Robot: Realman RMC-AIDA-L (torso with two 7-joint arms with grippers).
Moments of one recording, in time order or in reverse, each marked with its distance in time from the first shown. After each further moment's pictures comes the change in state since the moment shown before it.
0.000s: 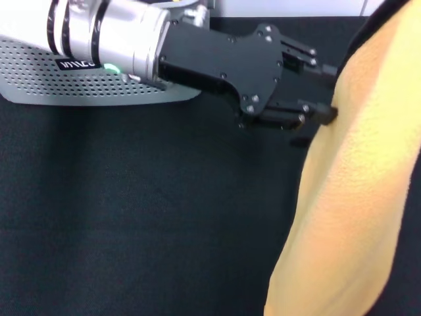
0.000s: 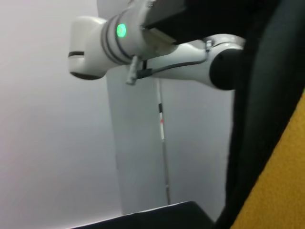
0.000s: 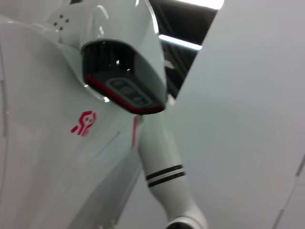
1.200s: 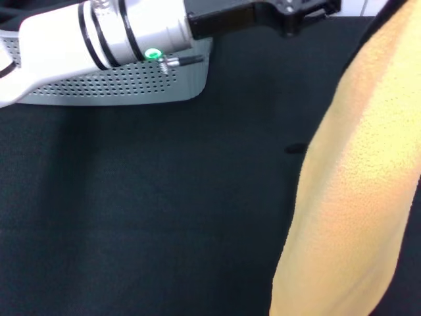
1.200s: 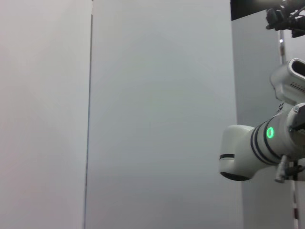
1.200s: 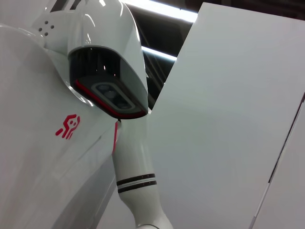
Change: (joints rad) left arm 0.095 -0.081 0.118 -0.085 -0.489 -0.296 0.071; right arm -0.041 0.009 0.051 0.037 0.003 0.000 -0.031
